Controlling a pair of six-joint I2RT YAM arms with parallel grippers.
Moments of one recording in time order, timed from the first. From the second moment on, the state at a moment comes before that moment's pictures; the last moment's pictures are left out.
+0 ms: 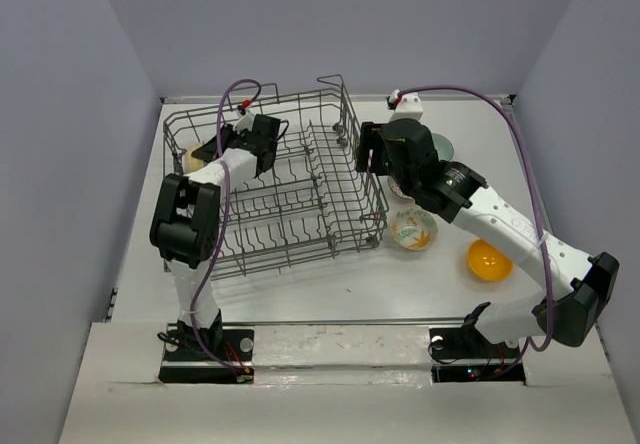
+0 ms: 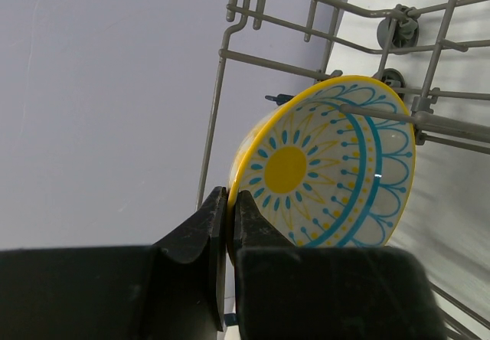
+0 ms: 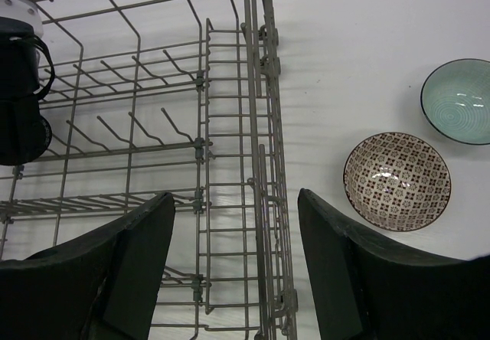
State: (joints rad) left arm -0.33 1.91 1.33 -0.26 -1.33 0.33; right arm 0.77 1.36 1.39 -0.46 0.51 0.42
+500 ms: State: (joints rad) left arm -0.35 1.95 1.36 -0.32 -1.34 0.29; right arm 0.77 1.35 1.39 -0.46 0.51 0.42
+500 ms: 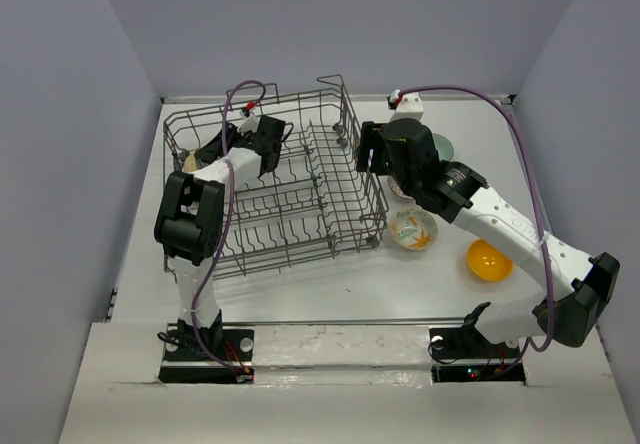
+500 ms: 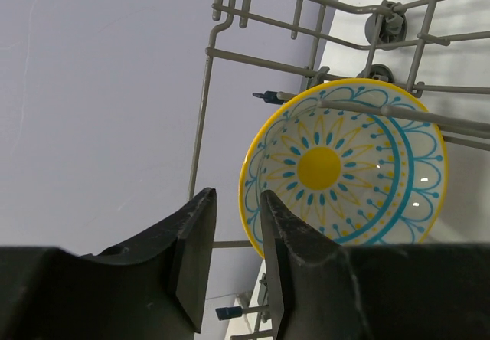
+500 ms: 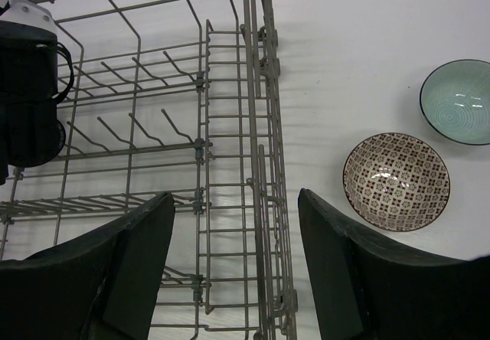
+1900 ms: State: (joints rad) left arm -0.45 1.32 1.50 -0.57 -0.75 -0.20; right arm 0.61 1.32 1.40 -0.46 0.63 0.41
